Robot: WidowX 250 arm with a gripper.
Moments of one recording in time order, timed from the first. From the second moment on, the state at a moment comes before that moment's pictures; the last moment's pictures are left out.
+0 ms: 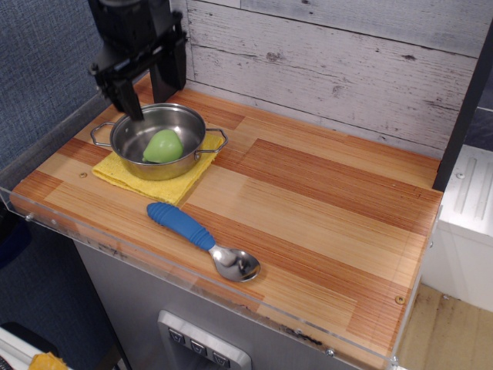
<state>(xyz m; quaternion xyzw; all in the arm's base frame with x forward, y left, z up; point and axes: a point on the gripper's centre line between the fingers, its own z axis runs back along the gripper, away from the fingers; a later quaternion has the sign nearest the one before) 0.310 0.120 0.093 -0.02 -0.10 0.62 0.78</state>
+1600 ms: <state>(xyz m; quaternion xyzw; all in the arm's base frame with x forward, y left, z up) 0.322 0.122 0.019 -0.01 -0.08 0.65 0.76</state>
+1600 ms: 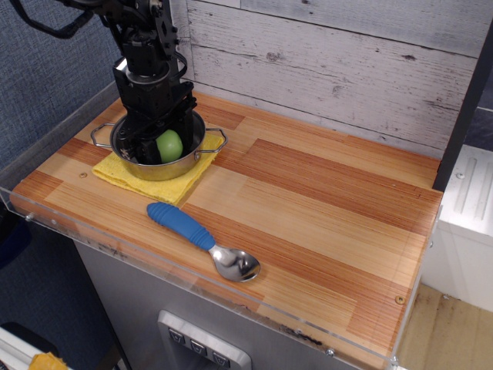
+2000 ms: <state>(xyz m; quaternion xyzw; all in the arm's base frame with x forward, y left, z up) 0.320 0.121 0.020 -0.01 -0.08 0.64 0.76</state>
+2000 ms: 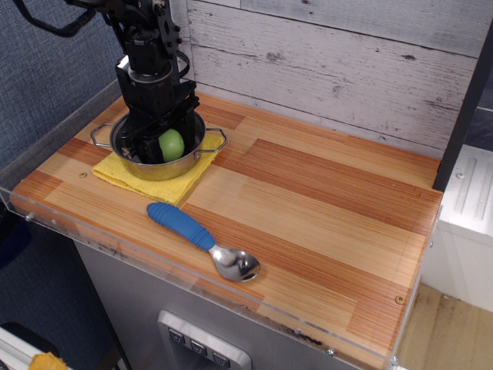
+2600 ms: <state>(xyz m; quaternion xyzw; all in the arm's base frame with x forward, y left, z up) 0.308 0.119 0.105 -0.02 -0.13 0.65 0.74</state>
